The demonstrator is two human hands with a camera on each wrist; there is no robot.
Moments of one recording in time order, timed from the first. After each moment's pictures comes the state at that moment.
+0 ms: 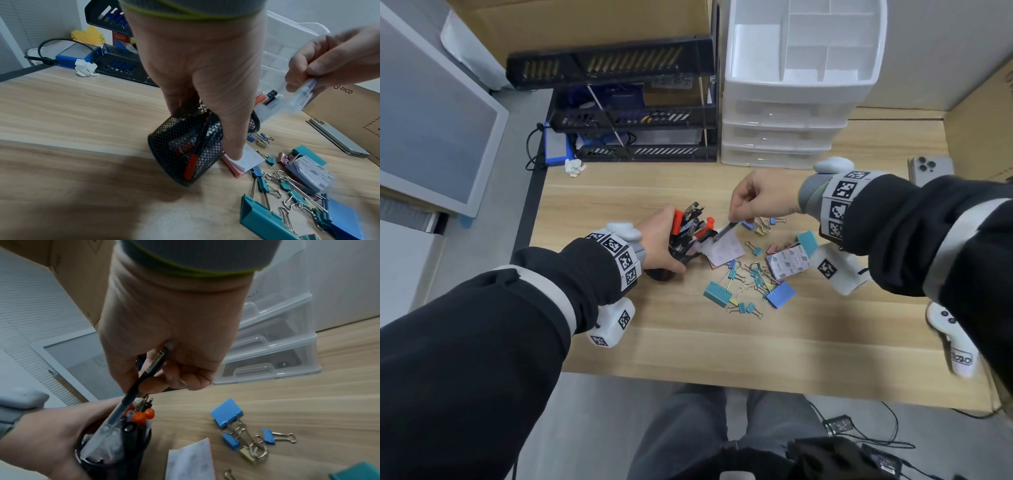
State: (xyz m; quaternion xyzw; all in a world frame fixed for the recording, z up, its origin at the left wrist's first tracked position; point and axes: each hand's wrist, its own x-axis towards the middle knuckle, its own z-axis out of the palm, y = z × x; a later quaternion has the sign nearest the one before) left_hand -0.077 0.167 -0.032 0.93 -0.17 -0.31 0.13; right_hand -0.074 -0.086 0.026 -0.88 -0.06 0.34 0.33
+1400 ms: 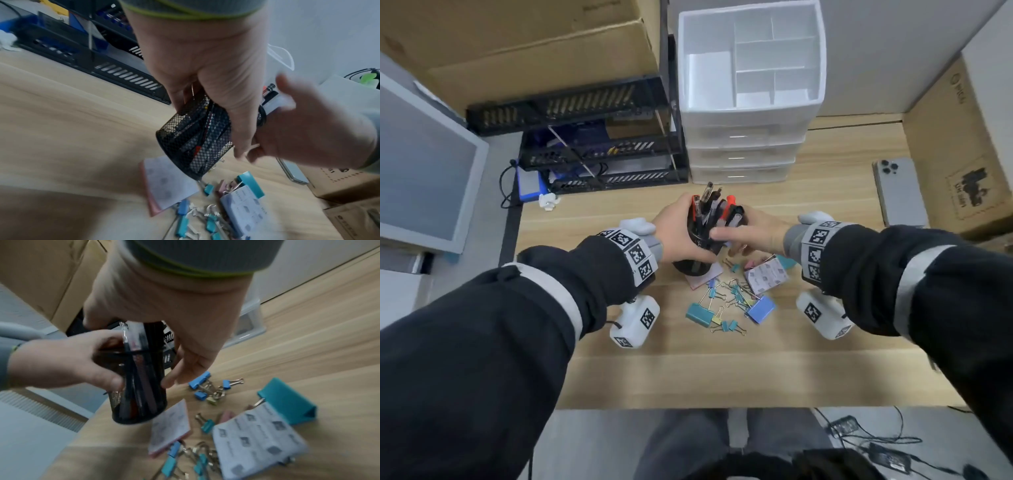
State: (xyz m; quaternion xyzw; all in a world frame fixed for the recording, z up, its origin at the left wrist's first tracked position) left_hand -0.057 0.077 0.002 0.89 -0.19 -0.28 0.30; right_hand -0.111 -0.111 -0.007 -0.77 0.12 0.30 0.55
